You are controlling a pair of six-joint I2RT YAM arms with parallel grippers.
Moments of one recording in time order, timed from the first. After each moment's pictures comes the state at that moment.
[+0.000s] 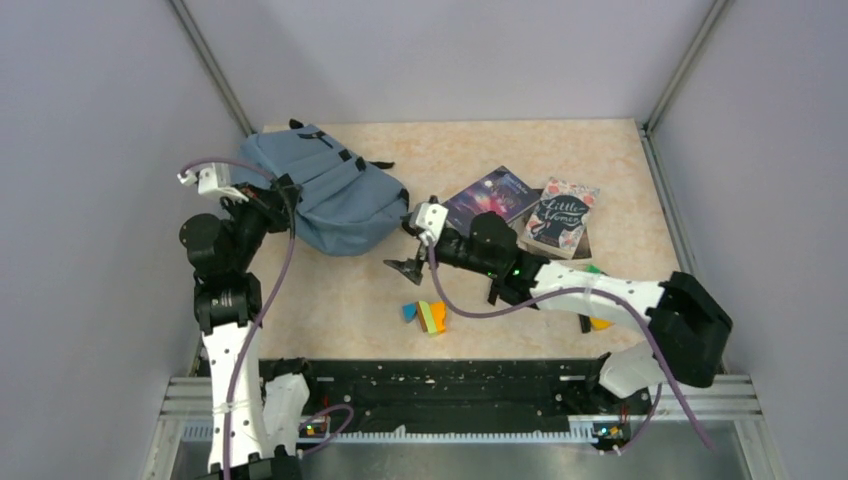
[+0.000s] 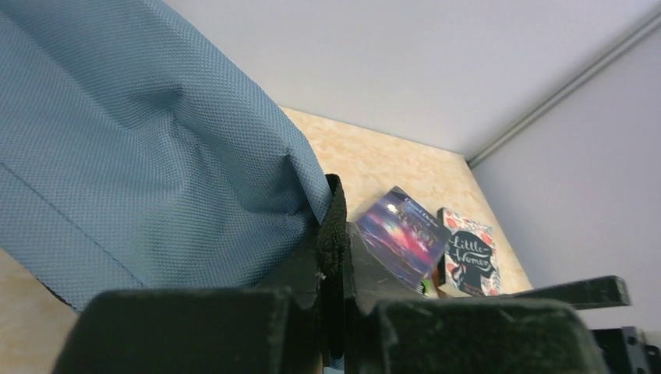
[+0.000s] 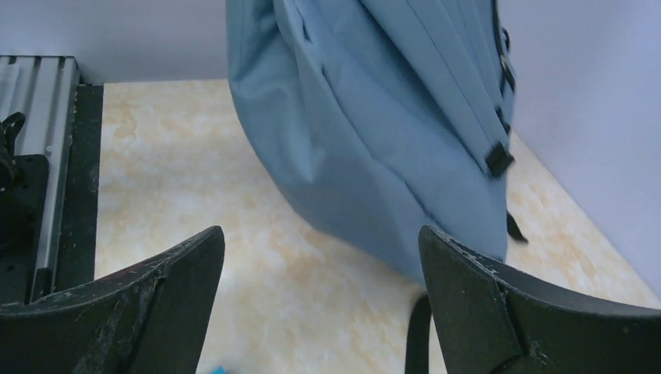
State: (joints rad) left arm 0.25 0.74 0.87 -0.09 0.51 -0.56; right arm 0.95 1.39 0.88 0.48 -0.25 -0.22
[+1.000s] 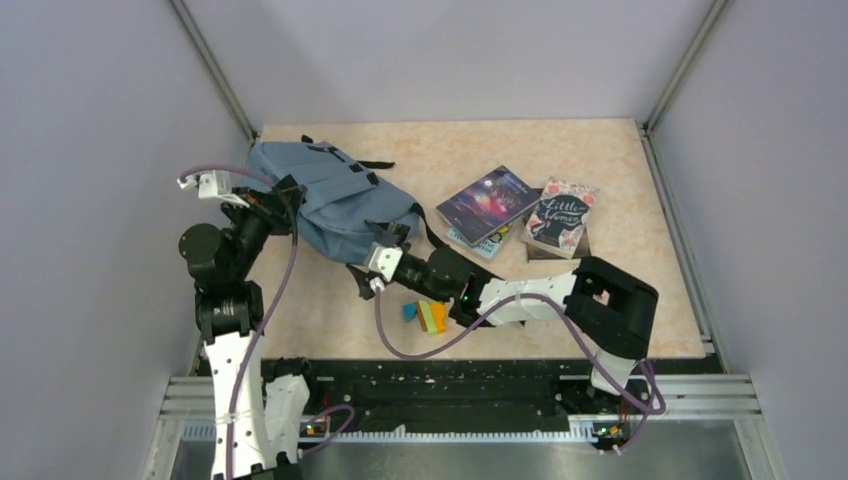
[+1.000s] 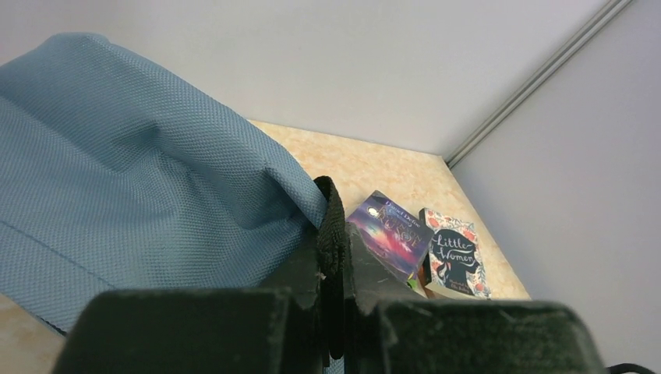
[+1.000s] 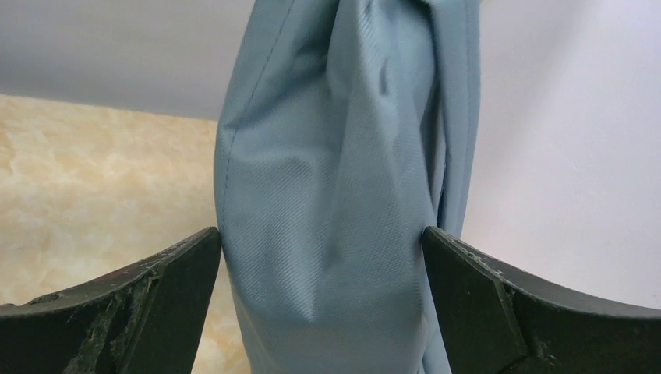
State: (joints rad) left arm 0.25 0.68 0.82 0.00 0.58 -0.58; right arm 1.16 1.74 0.97 0.94 0.00 -0.53
